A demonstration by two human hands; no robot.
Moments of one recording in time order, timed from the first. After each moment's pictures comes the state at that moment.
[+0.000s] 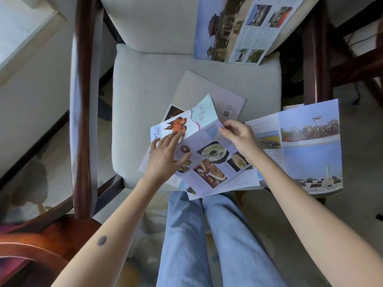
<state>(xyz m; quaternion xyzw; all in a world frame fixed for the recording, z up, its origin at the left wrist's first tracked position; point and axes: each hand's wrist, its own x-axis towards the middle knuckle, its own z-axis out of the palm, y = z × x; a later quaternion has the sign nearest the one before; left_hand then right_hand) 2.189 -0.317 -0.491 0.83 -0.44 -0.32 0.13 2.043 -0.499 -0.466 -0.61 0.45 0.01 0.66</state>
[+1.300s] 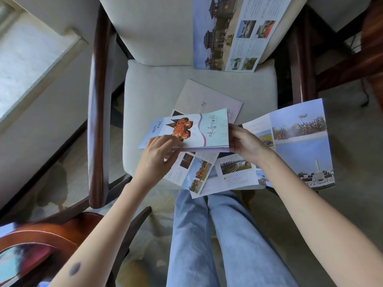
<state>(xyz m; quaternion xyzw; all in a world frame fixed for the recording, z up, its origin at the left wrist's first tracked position) 2.195 -0.310 -0.406 0.79 -0.52 -0.22 0.24 2.027 -0.506 -0.440 -0.36 0.46 0.06 0.81</state>
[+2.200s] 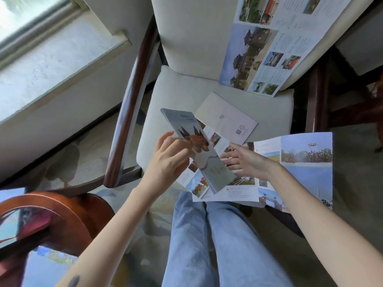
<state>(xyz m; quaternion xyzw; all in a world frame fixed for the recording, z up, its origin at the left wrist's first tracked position) 2.177 -0.299 -0.348 0.78 -0.56 -0.02 0.28 2.034 -0.508 -0.416 -0.38 0.43 0.34 0.75</state>
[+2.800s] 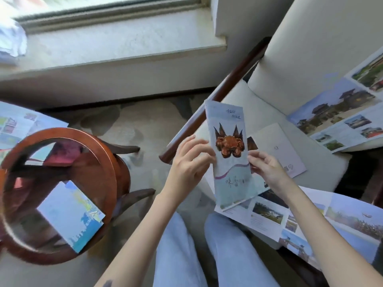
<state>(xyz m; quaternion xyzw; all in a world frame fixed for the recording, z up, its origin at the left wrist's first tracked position) 2.179 -0.195 -0.316 0.87 -0.33 0.09 0.37 2.124 -0.421 -0.376 -0.60 0.32 0.18 0.71</state>
